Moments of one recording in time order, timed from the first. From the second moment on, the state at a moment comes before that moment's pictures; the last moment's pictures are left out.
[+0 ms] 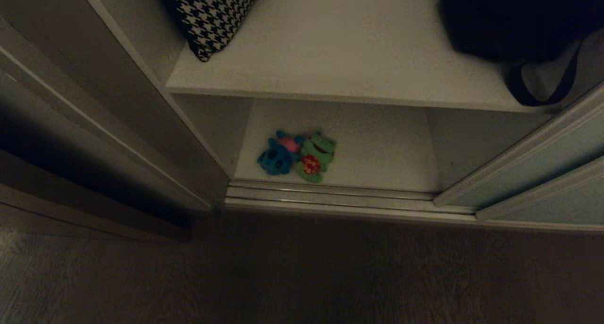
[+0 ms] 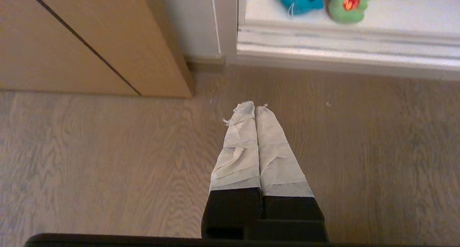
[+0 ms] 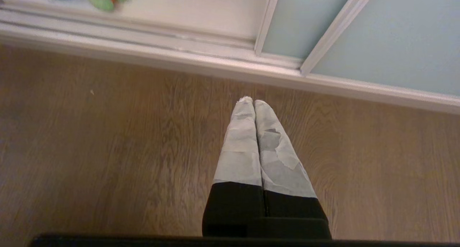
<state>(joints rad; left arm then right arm) -0.02 0.00 0.00 0.00 -0.01 0.01 0.00 0.00 0.00 0.02 0.00 -0.03</state>
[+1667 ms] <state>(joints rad) -0.02 0.00 0.00 -0.01 -0.01 0.01 0.00 0.00 0.00 0.02 0.00 -0.03</state>
